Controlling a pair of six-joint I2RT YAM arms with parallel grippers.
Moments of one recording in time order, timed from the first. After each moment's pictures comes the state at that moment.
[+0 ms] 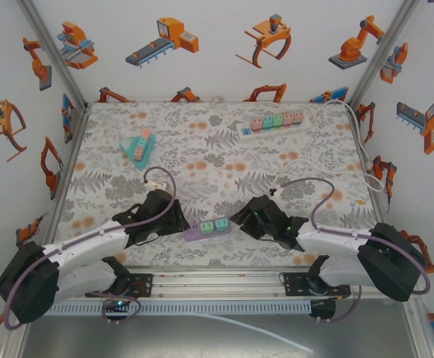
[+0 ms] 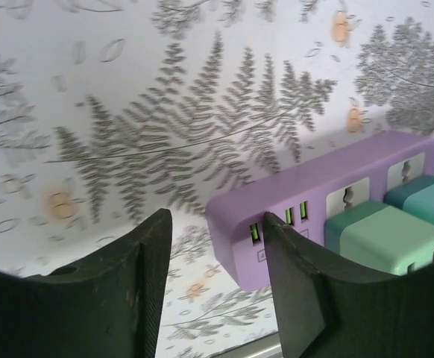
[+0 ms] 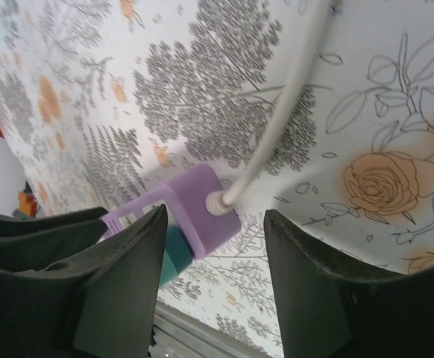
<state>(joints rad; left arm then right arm) -0.77 1.06 0.43 -0.26 -0.11 -0.79 0.87 1.21 0.38 0.07 0.14 1.38</state>
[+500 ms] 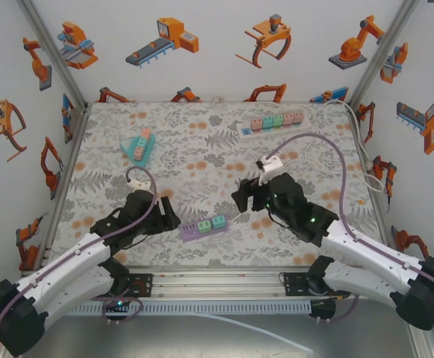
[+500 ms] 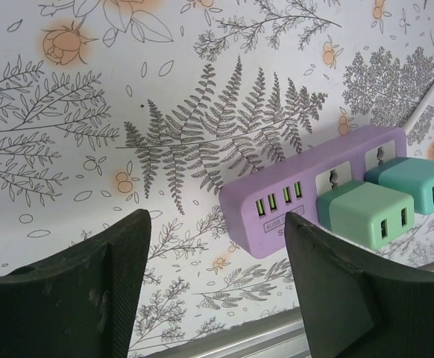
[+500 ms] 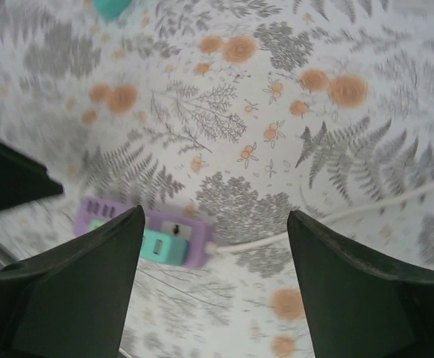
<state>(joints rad) -0.67 0.81 0.43 -0.41 -0.09 -0.73 0.86 0.94 0.67 -0.13 0.12 0.25</state>
